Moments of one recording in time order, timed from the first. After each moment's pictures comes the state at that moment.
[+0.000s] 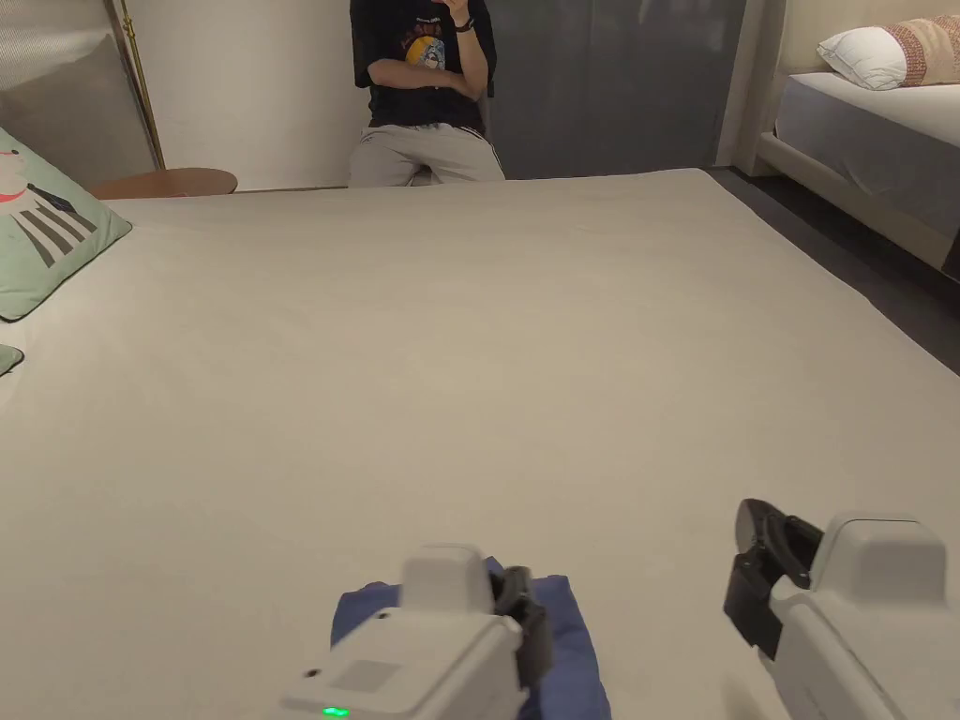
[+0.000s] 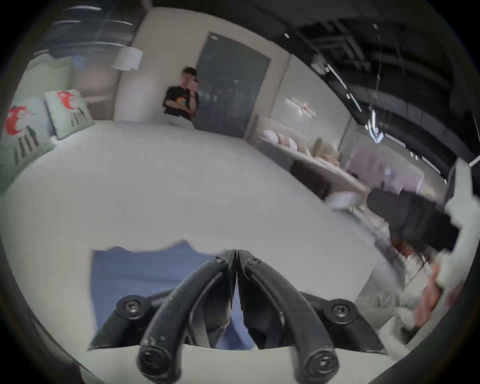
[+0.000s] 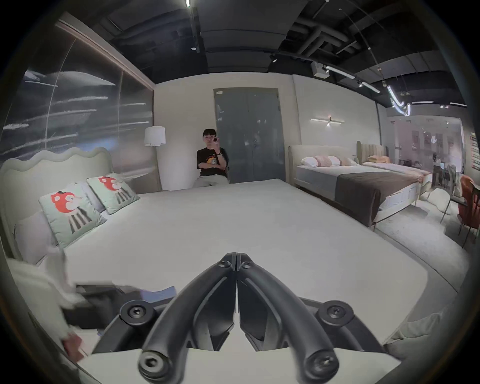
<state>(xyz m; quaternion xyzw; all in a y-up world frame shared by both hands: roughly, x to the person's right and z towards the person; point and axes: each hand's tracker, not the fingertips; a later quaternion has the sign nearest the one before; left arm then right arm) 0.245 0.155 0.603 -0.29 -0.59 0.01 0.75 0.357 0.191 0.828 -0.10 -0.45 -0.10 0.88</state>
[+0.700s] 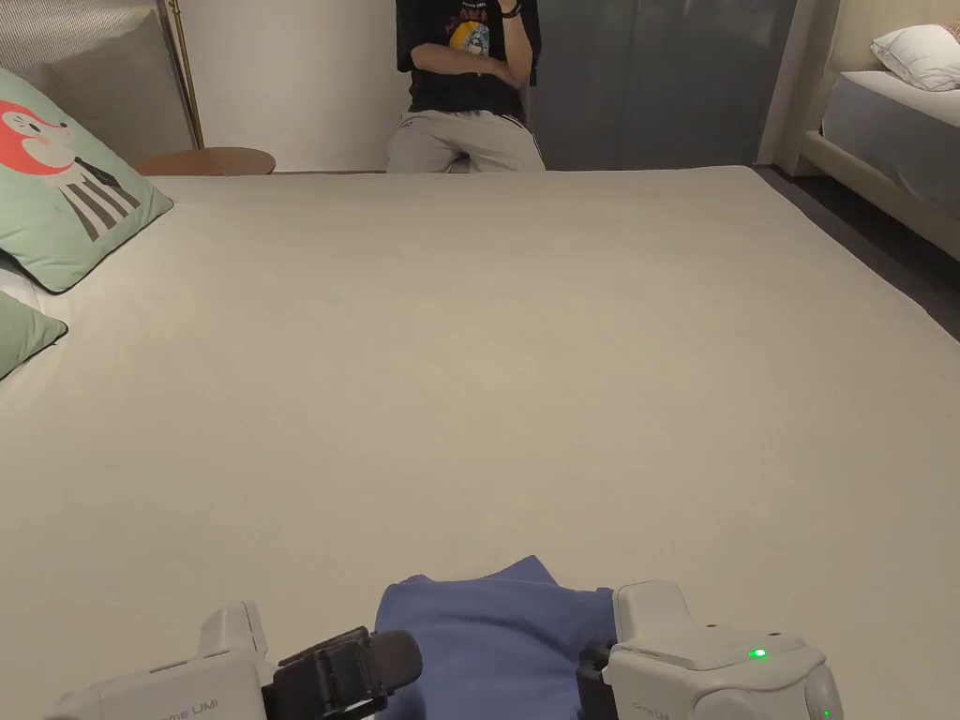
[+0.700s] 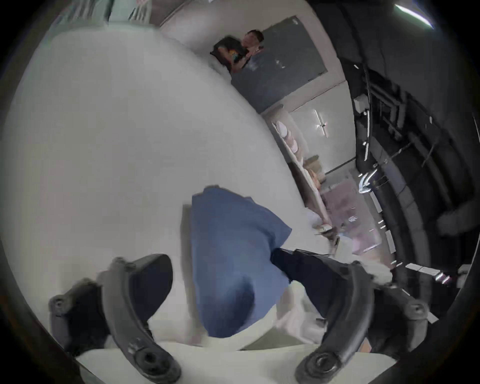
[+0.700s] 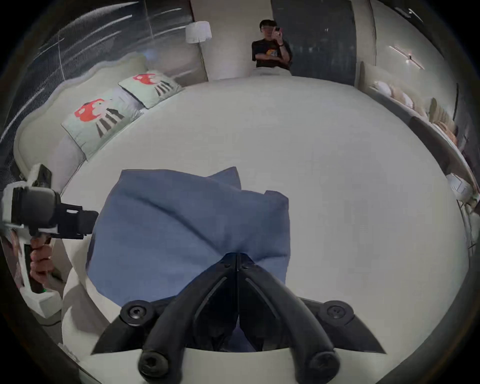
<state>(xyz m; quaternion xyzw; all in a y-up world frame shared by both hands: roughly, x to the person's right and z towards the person) 0.172 0.069 0.442 -0.55 -0.58 0.17 0.58 0.391 0.092 0.718 -0.39 -0.25 -0.20 0.86</state>
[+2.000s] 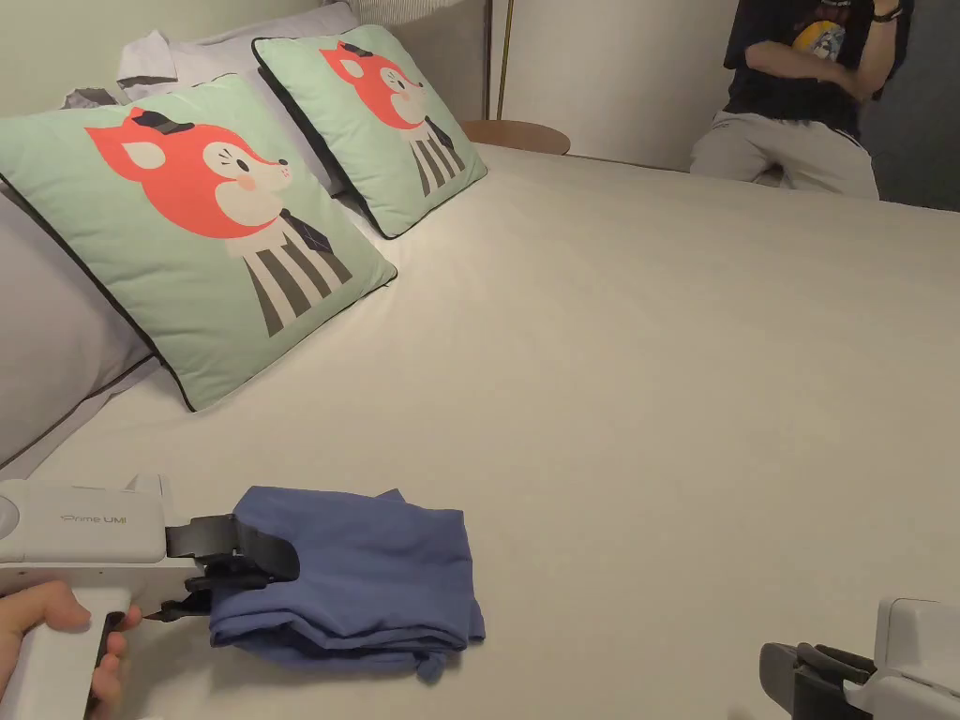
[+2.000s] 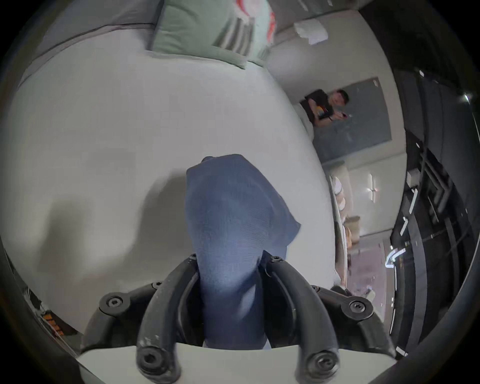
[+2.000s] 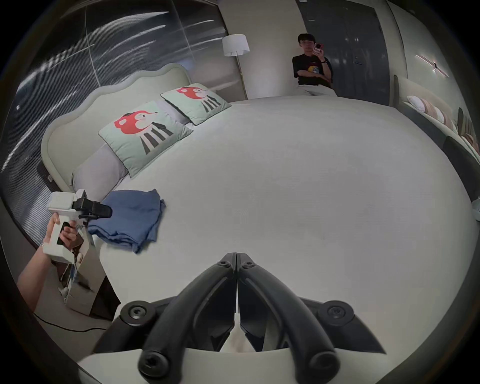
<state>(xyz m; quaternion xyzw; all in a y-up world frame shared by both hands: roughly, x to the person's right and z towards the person) -0.056 0.102 0.191 -0.59 -0.35 0.24 0.69 0.340 0.145 0.599 -0.33 -0.16 -0.20 0.91</state>
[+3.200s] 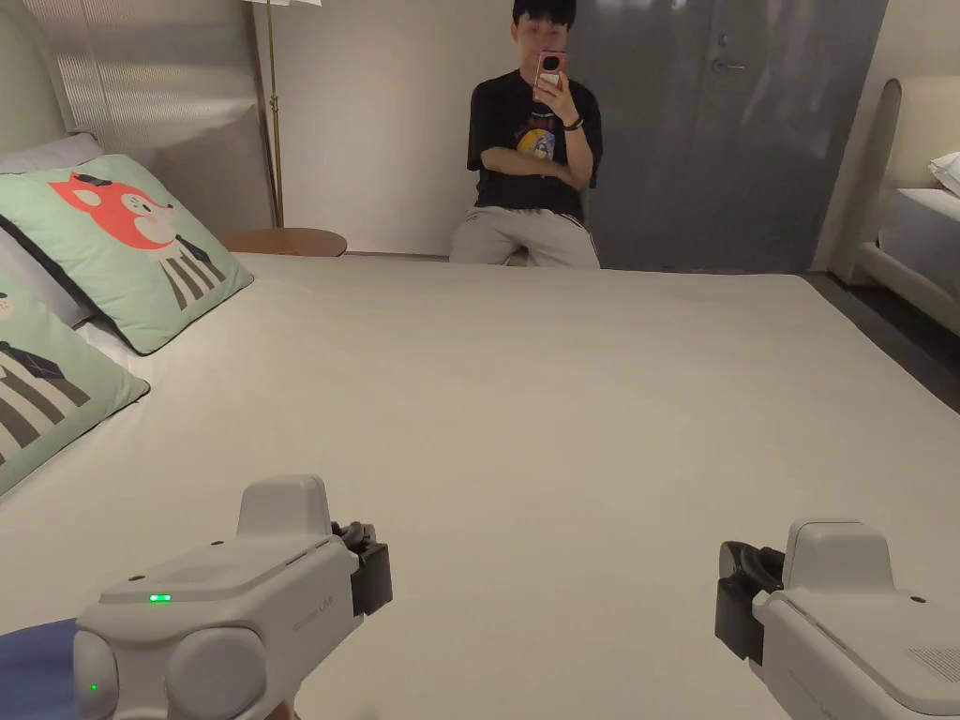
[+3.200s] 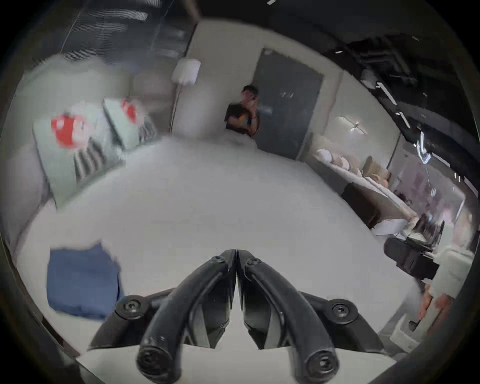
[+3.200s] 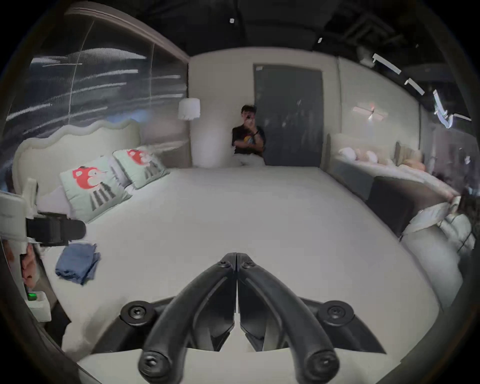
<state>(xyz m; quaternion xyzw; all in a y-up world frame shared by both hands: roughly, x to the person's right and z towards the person) 0.206 0.244 0.501 -0.24 -0.47 -0.01 0.85 0.397 0.235 0.768 -0.15 -0.38 -0.07 0.91</state>
